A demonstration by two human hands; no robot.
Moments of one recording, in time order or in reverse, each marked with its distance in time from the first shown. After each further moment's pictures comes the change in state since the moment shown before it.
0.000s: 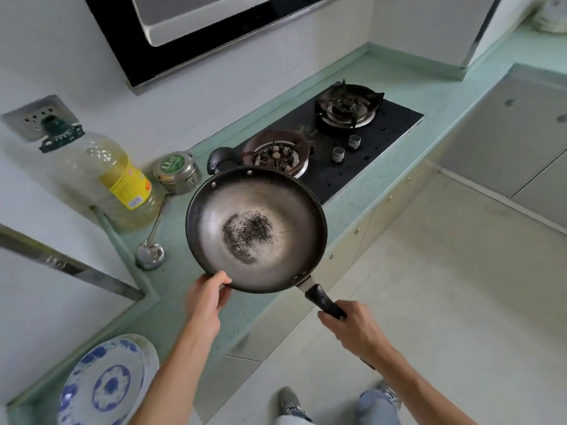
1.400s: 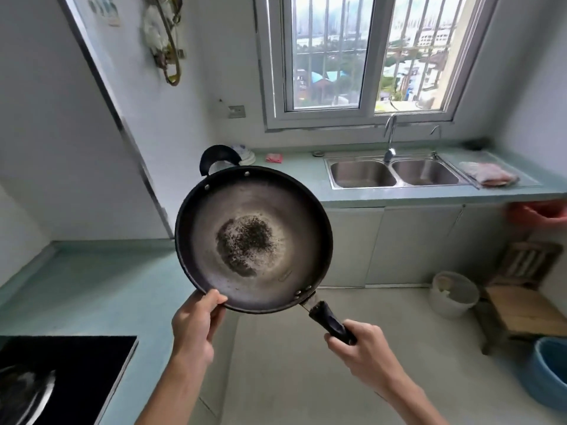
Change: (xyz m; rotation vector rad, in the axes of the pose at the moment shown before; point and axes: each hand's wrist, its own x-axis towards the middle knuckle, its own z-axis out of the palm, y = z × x) left_hand -0.241 0.027 0.842 0.117 -0.875 0.115; right_hand 0.169 0.221 -0.659 0.277 0.909 0.058
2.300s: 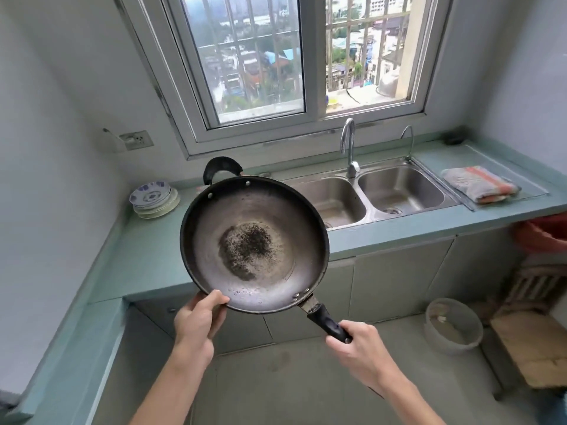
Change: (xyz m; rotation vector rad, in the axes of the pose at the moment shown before) left_hand 0.268 -0.055 0.430 0.174 -0.066 -0.131; right_hand 0.414 0.128 -0.156 0.055 0.069 0.178
